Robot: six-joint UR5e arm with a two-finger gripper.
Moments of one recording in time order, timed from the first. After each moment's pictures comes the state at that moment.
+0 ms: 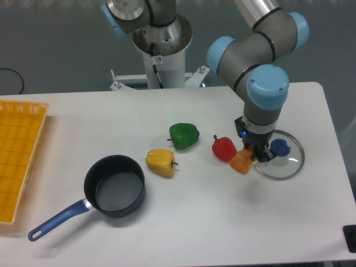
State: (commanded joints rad) arm 2.65 -1.96 -1.51 -1.19 1.62 1.63
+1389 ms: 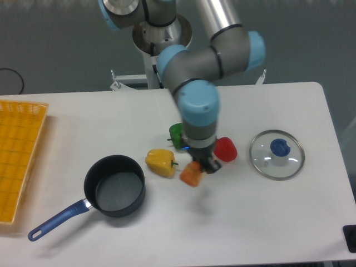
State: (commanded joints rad) arm 2.32 -1.94 -1.56 -1.20 1.61 1.14
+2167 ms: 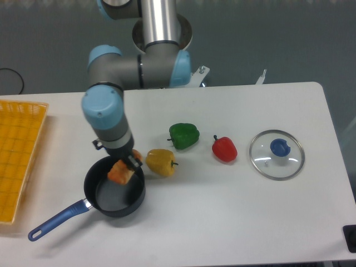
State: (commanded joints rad) arm 2.10 -1.95 -1.61 -1.14 1.59 0.86
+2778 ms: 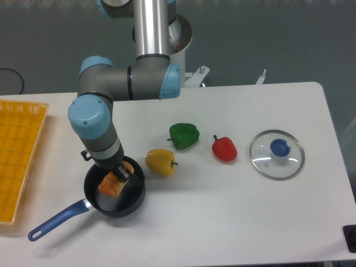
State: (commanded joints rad) arm 2.11 -2.00 -1.56 -1.10 1.59 0.85
